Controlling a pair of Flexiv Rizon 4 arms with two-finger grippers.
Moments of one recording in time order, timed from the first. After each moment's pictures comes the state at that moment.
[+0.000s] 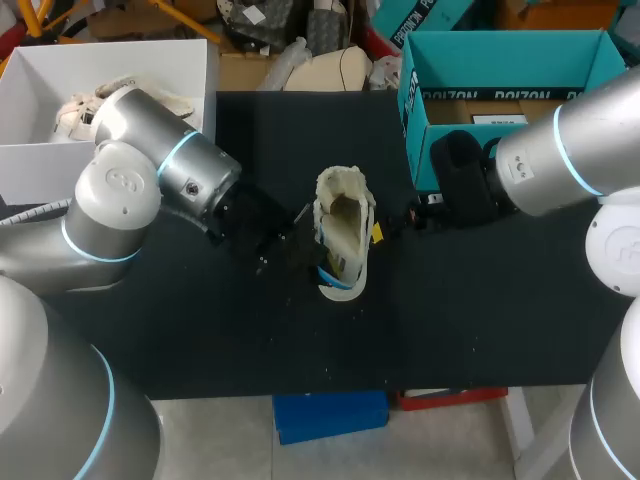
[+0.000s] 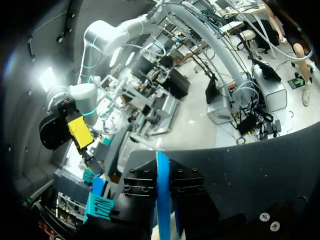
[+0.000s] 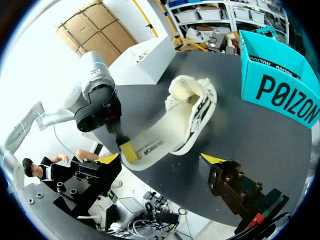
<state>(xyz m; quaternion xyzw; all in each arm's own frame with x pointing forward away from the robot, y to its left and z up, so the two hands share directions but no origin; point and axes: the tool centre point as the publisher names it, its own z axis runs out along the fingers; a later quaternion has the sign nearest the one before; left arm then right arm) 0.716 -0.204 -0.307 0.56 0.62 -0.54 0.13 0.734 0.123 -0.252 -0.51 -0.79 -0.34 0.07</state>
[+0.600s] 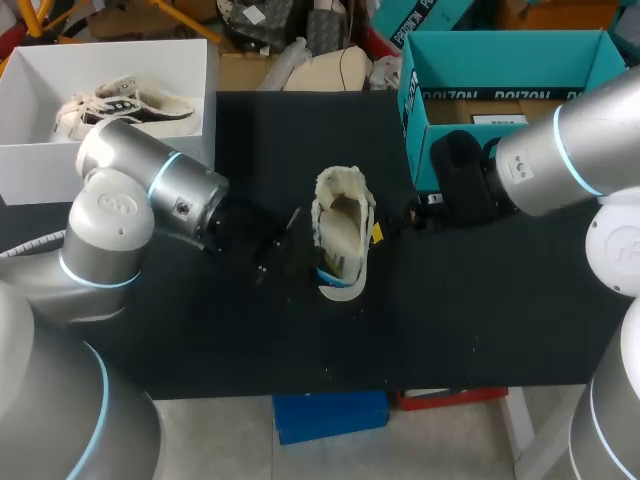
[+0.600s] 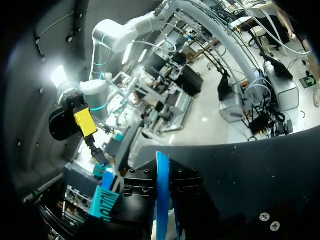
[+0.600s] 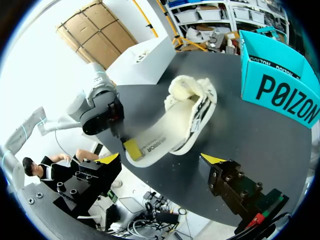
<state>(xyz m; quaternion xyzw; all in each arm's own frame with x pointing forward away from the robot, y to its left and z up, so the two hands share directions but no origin) 0.726 -0.205 -0.315 0.52 0.62 -0.57 0.17 0.734 0.123 -0.252 -0.51 -0.79 -0.34 0.07</state>
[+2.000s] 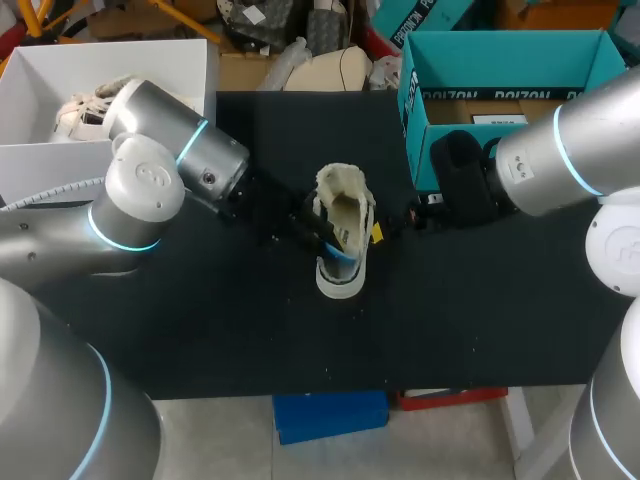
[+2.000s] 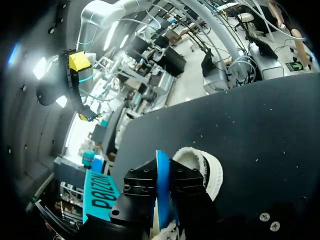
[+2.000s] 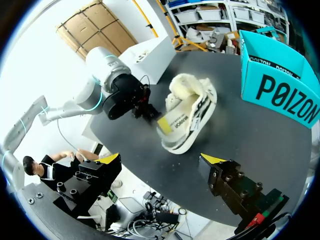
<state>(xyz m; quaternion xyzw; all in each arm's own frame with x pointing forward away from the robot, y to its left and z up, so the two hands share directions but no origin) 0.805 -0.214 -0.354 0.57 0.65 -0.47 0.18 0.734 0.123 -0.252 -0.51 -0.79 -0.34 0.07</state>
